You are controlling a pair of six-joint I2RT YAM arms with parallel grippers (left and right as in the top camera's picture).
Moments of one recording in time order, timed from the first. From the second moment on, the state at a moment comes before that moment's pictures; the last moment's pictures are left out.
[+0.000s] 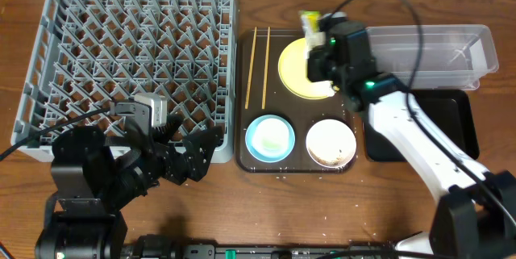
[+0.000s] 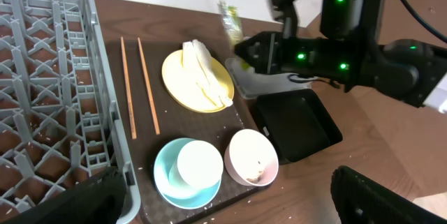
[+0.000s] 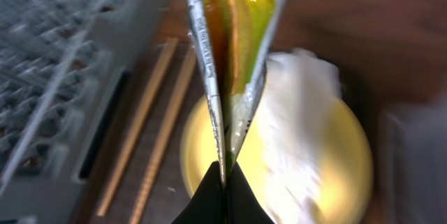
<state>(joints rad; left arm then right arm) -0.02 0.70 1.06 -0.86 0.64 -0.22 0.37 1.63 1.18 -0.26 0.01 0.31</state>
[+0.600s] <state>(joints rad) -0.02 0.70 1.06 -0.86 0.64 -0.22 -0.03 1.73 1.18 -0.24 0.18 0.77</state>
